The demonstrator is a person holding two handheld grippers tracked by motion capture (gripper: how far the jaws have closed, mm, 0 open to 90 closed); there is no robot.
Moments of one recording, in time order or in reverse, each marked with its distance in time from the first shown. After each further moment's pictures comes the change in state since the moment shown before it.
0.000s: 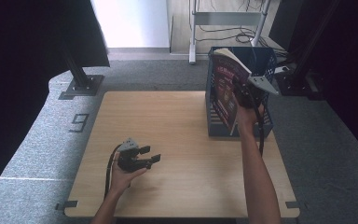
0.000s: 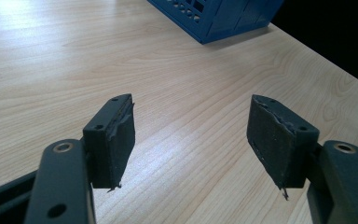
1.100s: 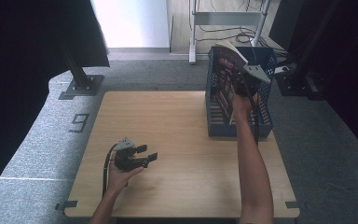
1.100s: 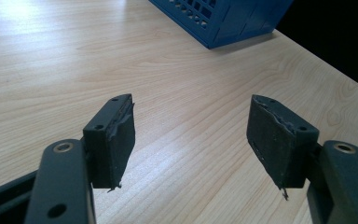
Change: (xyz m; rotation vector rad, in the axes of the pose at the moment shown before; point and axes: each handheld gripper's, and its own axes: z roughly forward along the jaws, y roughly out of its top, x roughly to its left) left arm 0.007 0.000 -0.008 -0.023 0.015 -0.014; right arm -0.005 0.006 0.047 -0.015 -0.077 -0.018
